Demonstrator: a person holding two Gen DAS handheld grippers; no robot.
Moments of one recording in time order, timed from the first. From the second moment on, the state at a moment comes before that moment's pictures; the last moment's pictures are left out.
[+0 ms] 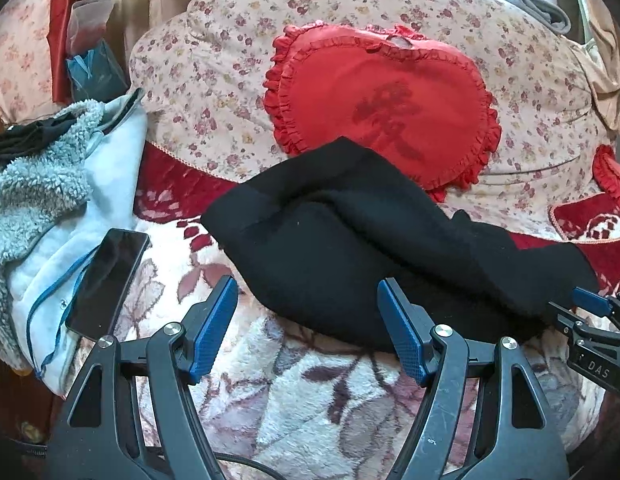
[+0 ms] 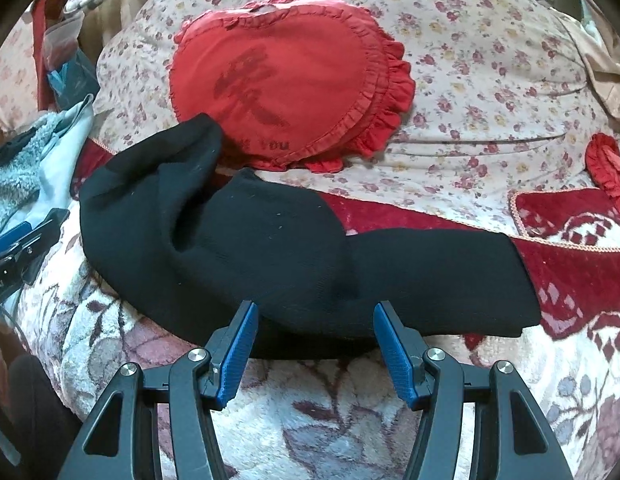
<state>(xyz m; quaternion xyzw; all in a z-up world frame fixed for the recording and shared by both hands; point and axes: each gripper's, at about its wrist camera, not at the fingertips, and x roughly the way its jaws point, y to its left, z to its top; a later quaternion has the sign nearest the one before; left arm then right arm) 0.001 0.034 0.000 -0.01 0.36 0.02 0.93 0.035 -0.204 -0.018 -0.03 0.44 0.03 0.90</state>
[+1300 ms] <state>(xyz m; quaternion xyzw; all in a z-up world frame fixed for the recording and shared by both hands) 0.055 0.091 -0.036 -0.05 0.41 0.08 0.91 0.056 -0.131 -0.042 -0.03 0.46 0.20 0.86</state>
